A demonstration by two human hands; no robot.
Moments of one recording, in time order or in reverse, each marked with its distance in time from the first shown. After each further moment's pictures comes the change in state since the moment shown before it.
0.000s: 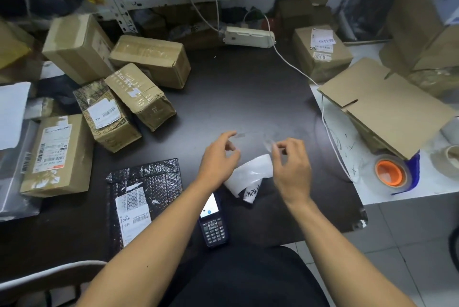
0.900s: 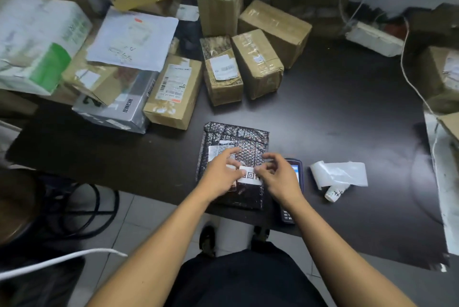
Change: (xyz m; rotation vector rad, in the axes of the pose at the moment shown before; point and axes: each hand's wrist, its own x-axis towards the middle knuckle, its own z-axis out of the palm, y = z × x) left_hand -0.132 -0.143 -0.137 -0.393 0.071 -0.405; right_hand -0.106 -0.145 0.108 0.315 -0.916 0.370
